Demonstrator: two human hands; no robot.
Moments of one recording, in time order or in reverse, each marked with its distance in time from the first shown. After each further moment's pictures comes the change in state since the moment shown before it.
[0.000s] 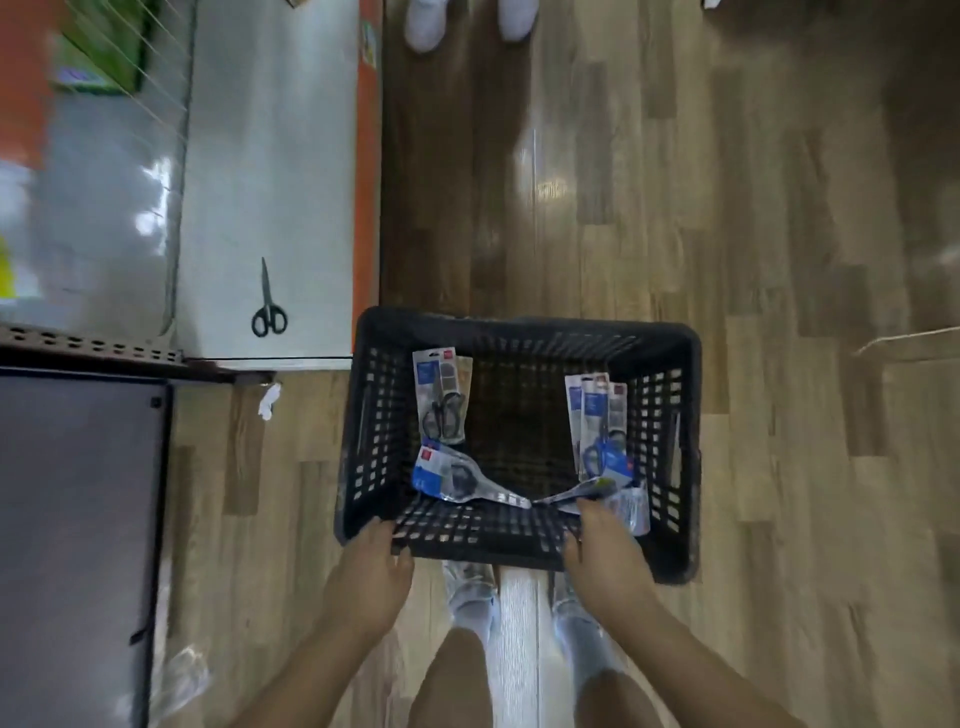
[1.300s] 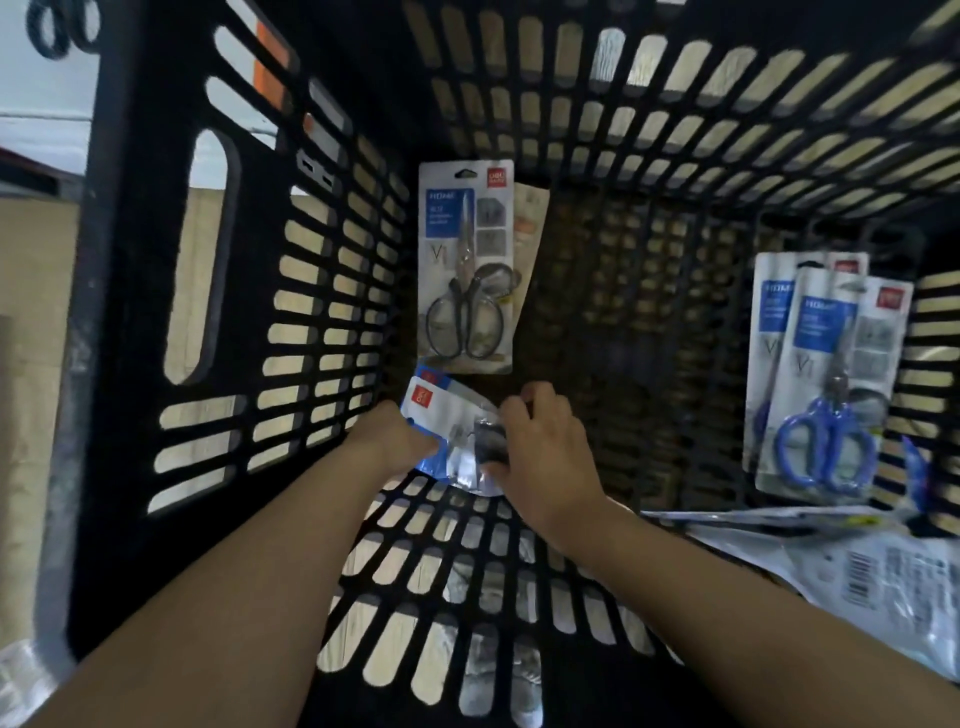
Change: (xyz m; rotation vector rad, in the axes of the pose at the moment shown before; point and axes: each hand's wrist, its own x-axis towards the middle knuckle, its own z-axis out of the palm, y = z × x) left_hand 0.320 -0.092 0.176 -0.295 -0.133 -0.348; right_hand 0.272 0.000 0.253 -0.176 -0.022 -0.375
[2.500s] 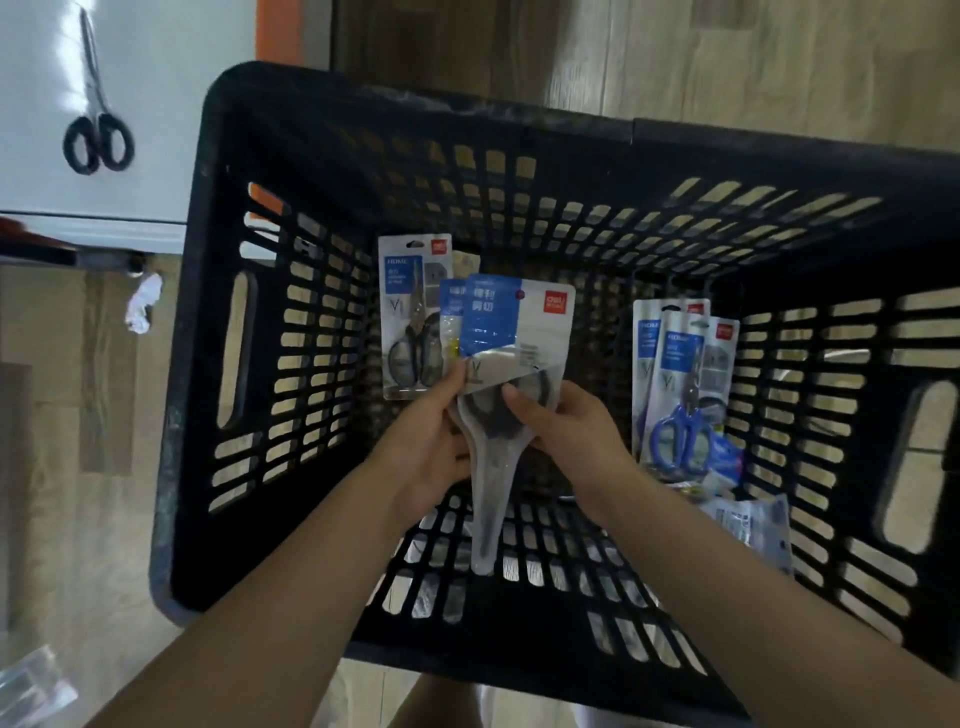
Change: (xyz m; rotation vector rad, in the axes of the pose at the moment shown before) left_hand -0.119 0.092 -0.012 -1.133 -0.439 0.116; right_hand -0.048 0.010 -0.129 1.360 0.068 0.450
